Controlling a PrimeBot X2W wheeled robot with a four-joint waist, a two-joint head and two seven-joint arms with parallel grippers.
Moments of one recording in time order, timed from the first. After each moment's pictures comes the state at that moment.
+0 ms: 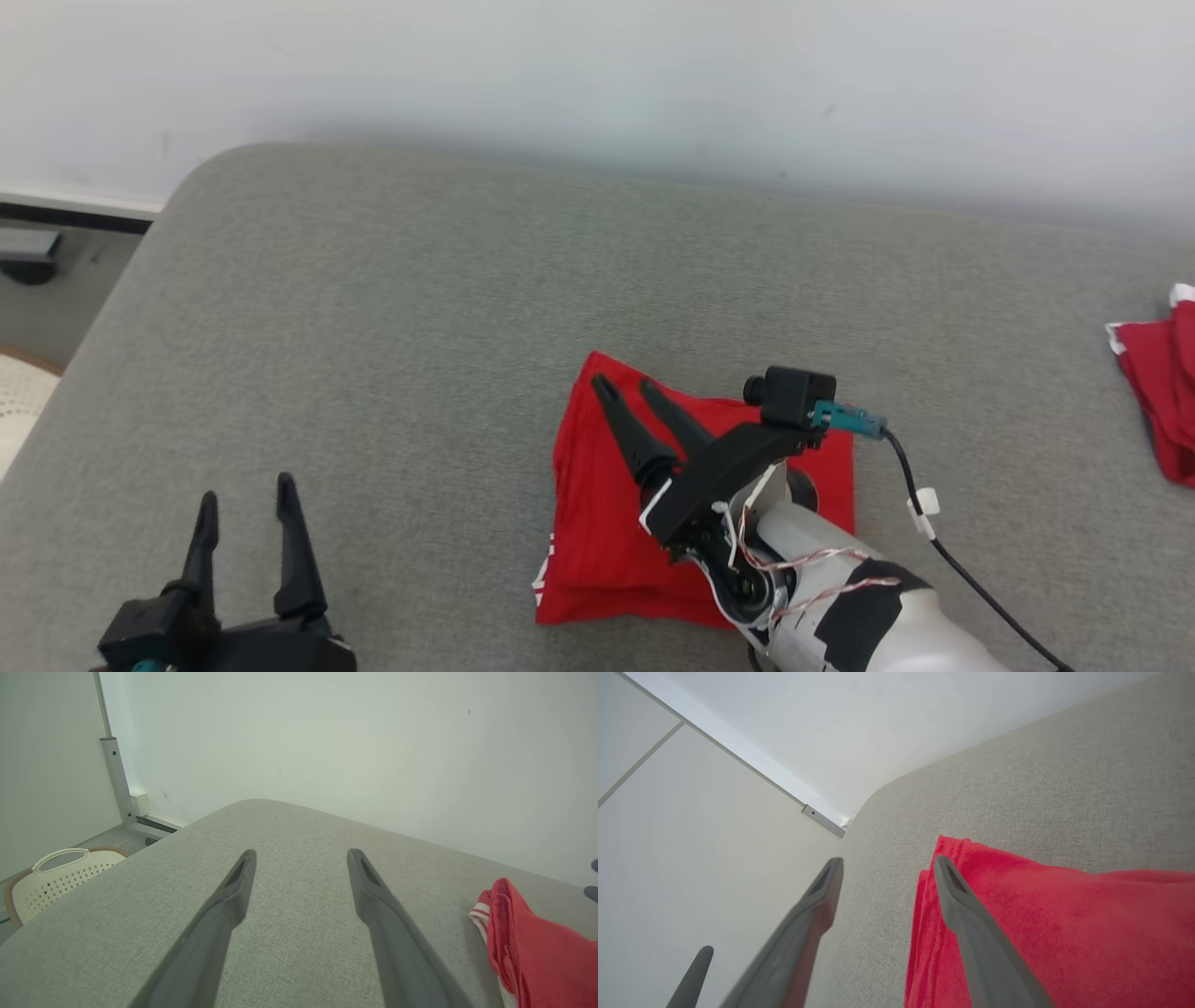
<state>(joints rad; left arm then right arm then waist) -0.10 0.05 0.03 0.21 -0.28 0.01 -0.26 -0.73 -0.05 0.90 0.81 1.28 0.13 -0.23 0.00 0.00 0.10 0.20</state>
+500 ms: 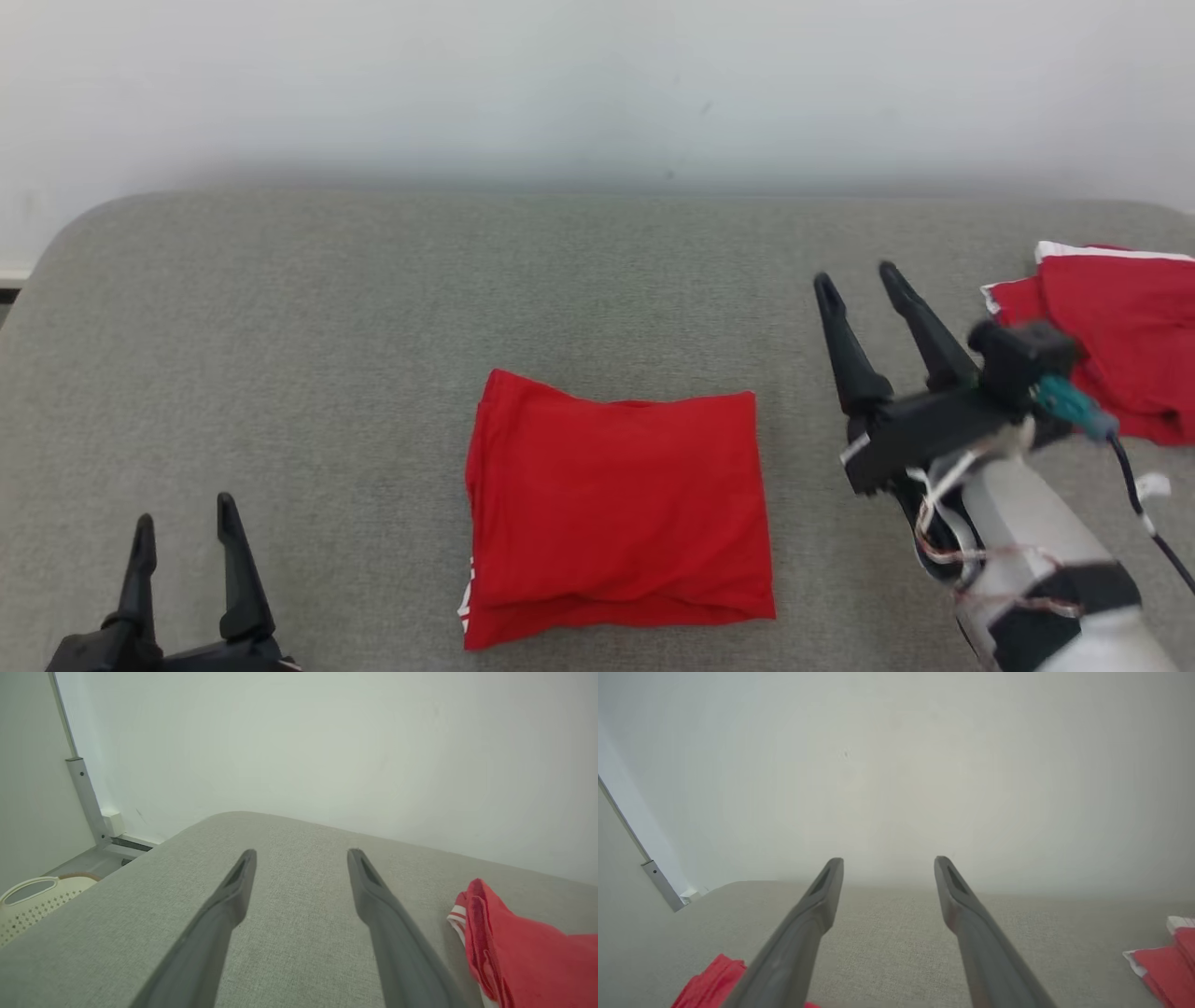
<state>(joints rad) -0.03 0.06 0.12 0.14 -0.24 0.01 -0.26 -0.59 -0.25 0.39 0.57 0.56 0.13 -0.26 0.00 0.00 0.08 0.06</state>
